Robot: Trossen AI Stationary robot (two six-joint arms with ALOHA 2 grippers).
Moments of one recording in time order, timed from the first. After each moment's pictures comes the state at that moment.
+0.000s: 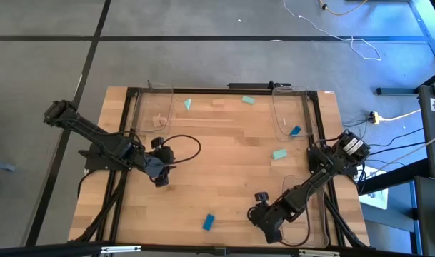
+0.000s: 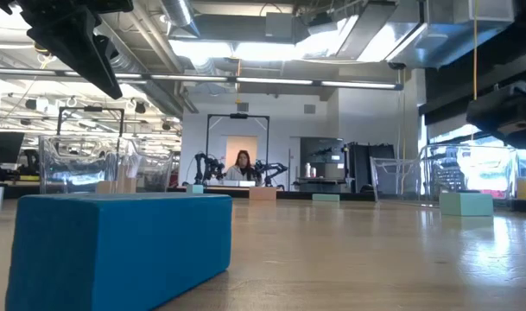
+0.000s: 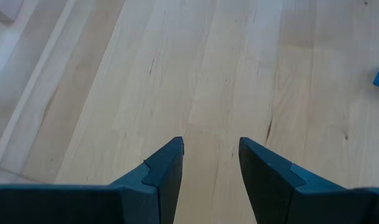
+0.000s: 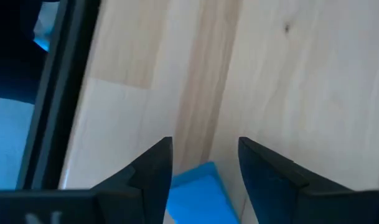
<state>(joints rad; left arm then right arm) -0.45 1.07 0.77 -0.64 -0.44 -0.54 0.75 1.83 1.04 -0.34 0.08 0.55</state>
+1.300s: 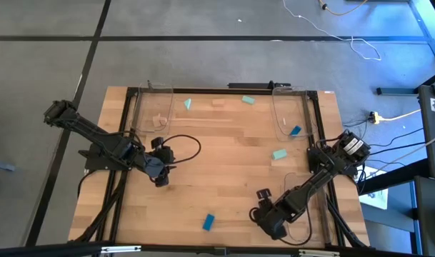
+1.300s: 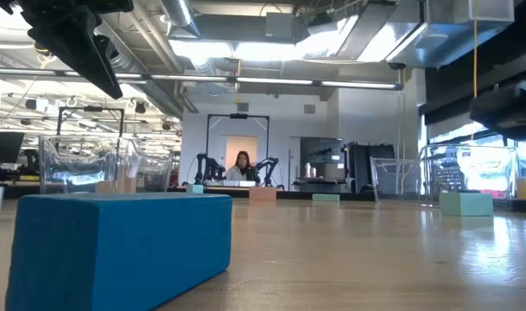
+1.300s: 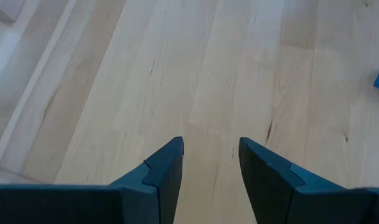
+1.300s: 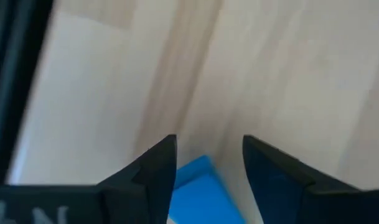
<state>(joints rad) -0.45 1.07 0.77 -0.64 -0.44 -0.55 0.75 1.82 1.07 -0.50 0.11 0.44</state>
